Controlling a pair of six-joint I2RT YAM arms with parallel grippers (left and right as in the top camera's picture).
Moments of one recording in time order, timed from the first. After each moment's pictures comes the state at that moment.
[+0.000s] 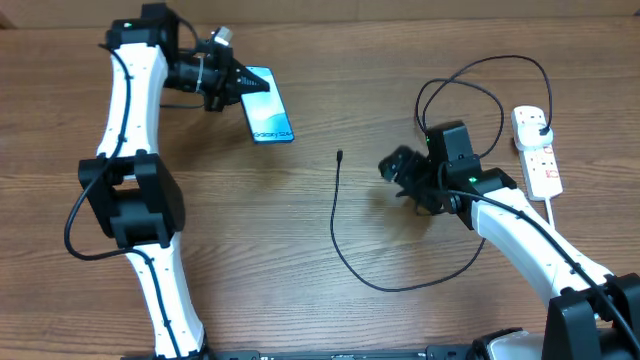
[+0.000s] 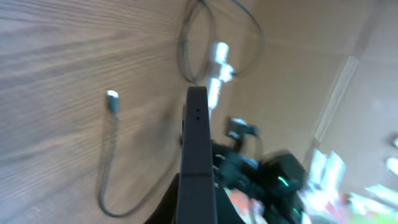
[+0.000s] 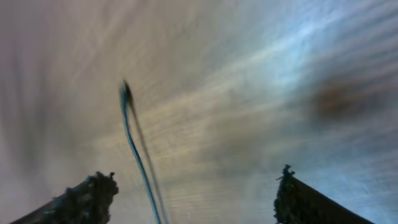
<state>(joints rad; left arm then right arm) 0.08 2.35 2.27 -1.48 1.16 -0.13 0.28 1.51 0.89 -0.44 -0.23 0.82</state>
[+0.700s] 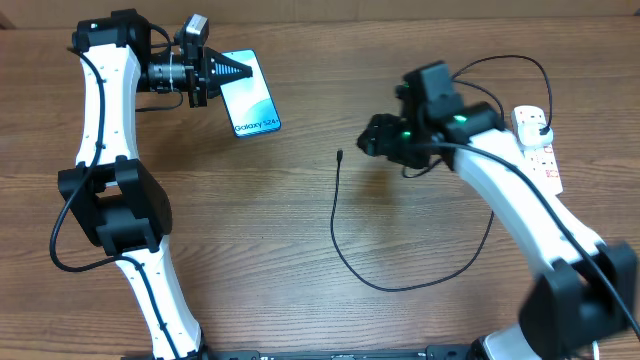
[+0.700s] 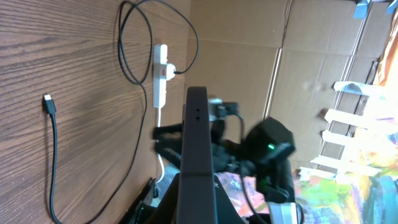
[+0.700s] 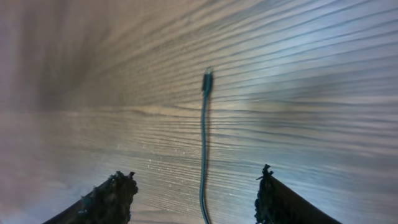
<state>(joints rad) 0.15 2.31 2.27 -1.58 1.37 0.00 0.36 1.75 1.41 -0.82 -0.31 0.55</state>
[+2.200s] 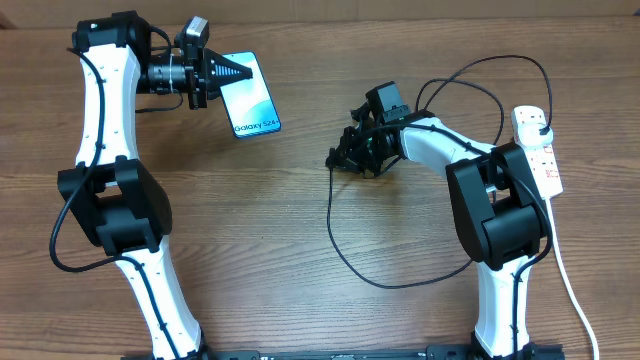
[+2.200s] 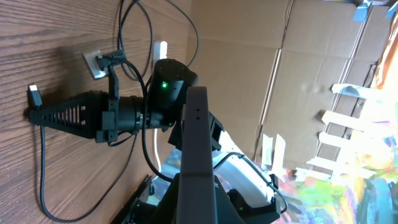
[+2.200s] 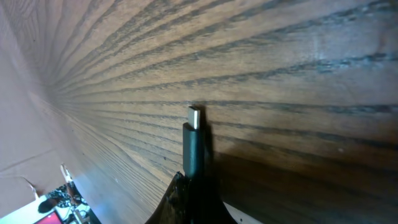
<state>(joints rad) 0.15 2.31 2.27 -1.61 1.37 0.00 0.35 2.21 1.43 -0.44 -0.66 0.64</state>
